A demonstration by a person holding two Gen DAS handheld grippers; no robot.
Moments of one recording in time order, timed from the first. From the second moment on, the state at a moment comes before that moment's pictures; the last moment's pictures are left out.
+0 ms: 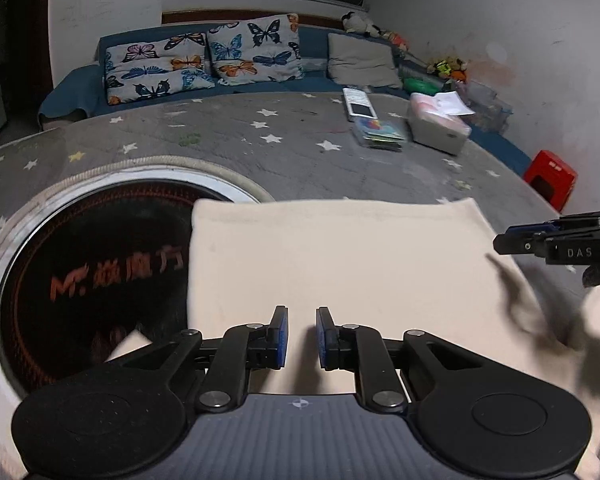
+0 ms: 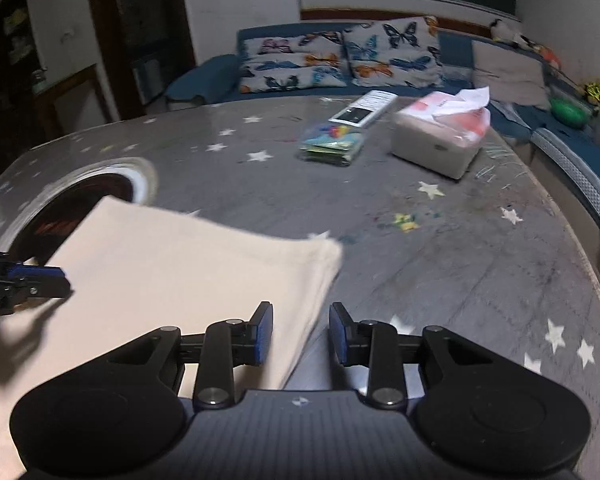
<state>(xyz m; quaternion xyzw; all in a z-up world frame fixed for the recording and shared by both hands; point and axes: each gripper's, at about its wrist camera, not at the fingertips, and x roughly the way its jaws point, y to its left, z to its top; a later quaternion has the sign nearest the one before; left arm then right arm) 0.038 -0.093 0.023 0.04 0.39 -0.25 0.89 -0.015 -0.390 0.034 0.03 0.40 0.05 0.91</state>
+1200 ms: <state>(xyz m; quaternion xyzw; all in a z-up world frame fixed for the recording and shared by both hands) 0.001 -0.049 0.047 0.08 0.34 -0.22 0.91 -0.020 -0.337 0.055 -0.05 0.37 0.17 0.91</state>
